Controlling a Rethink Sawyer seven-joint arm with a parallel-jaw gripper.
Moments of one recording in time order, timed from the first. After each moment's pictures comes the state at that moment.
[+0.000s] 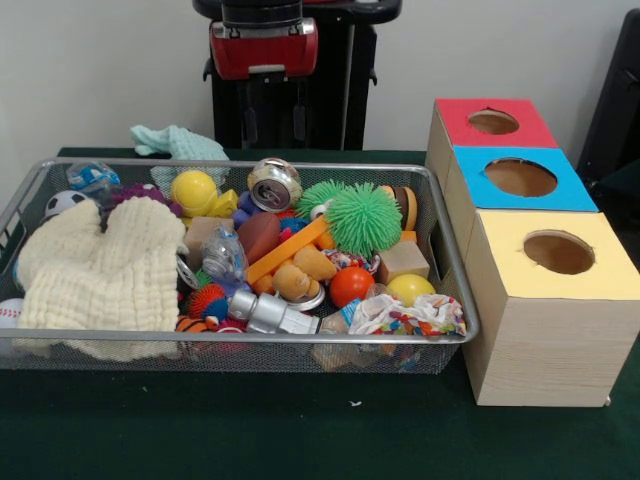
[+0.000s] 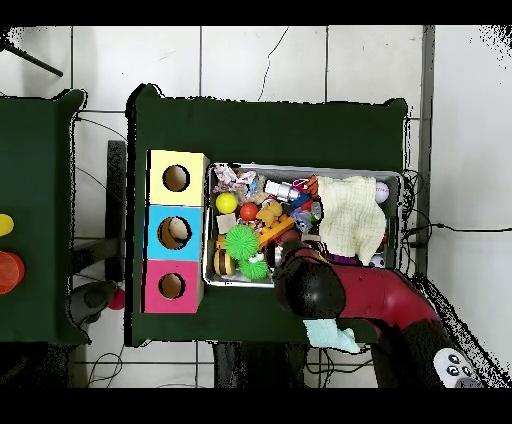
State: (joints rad) arm -0.70 -0.90 0.38 2.04 -0.33 0.35 1.57
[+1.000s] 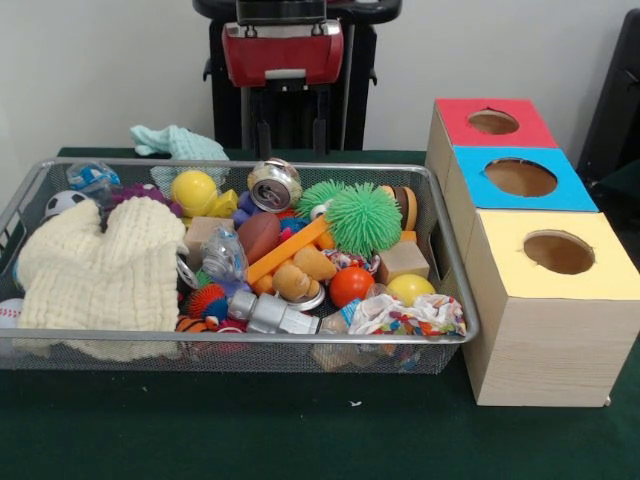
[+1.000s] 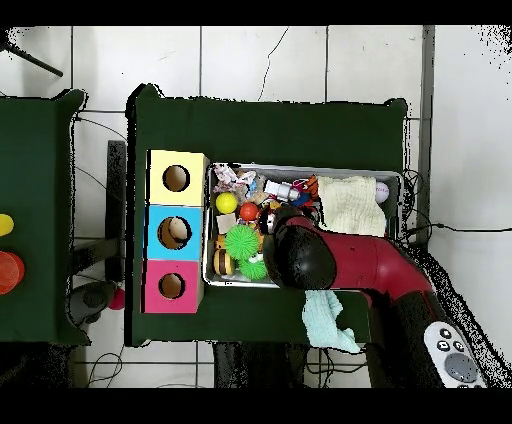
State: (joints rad) arm -0.62 -0.89 0.38 1.90 -0.30 0.35 1.57
